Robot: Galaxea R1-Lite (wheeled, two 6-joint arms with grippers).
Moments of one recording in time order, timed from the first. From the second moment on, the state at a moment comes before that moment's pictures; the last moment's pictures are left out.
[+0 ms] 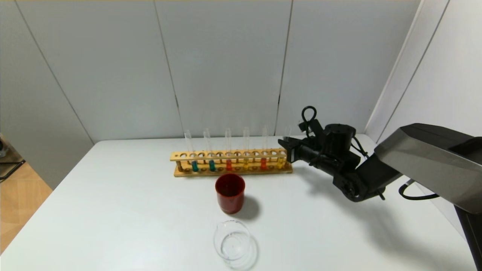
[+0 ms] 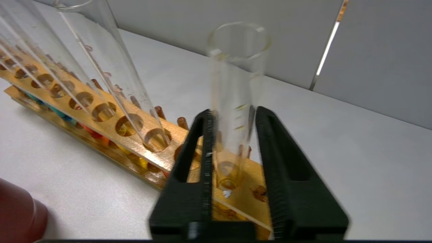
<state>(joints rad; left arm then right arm) 0.00 0.00 0.00 -0.01 0.00 -0.01 0.31 2.37 -1.13 -1.10 0.26 -0.01</state>
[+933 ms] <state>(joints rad) 0.00 0.00 0.00 -0.01 0.00 -0.01 0.32 2.27 -1.27 -0.93 0.15 -0.01</state>
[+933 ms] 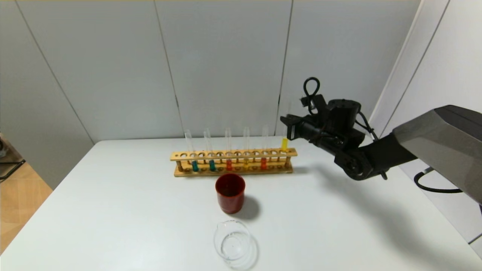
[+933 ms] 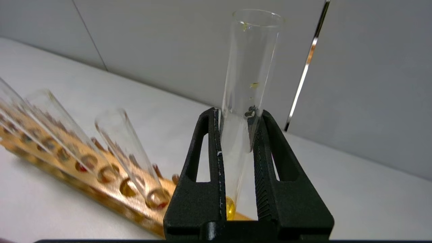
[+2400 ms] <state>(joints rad) 0.00 0.00 0.00 -0.01 0.00 -0.01 0.28 1.62 -1.07 -0.50 0.03 -0.01</state>
